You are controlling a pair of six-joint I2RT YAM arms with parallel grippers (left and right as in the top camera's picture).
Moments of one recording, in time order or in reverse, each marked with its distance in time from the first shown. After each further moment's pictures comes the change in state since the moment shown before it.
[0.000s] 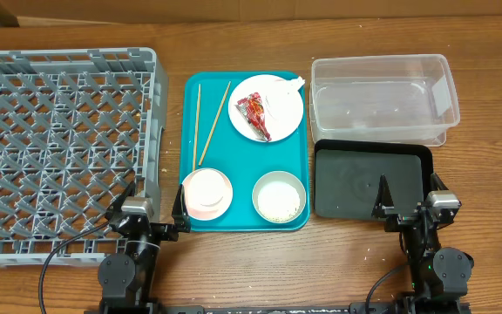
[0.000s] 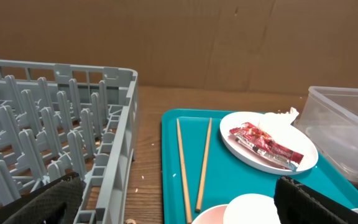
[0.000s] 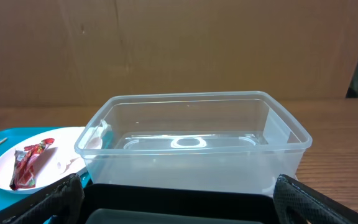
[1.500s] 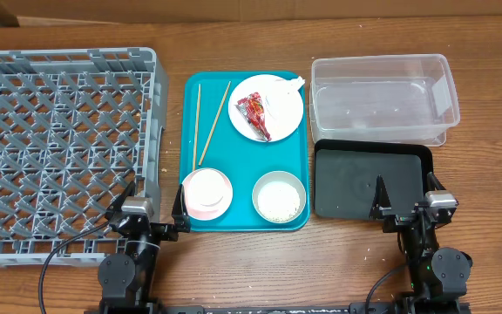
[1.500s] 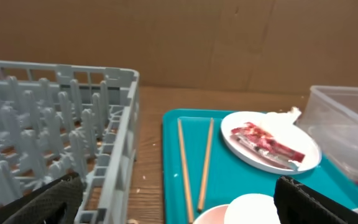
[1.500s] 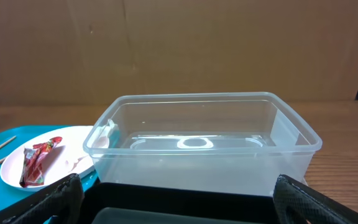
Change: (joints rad) left arm 0.000 0.000 0.000 0.000 -0.008 0.011; right arm 0.026 0.000 0.000 0.002 0.000 -0.001
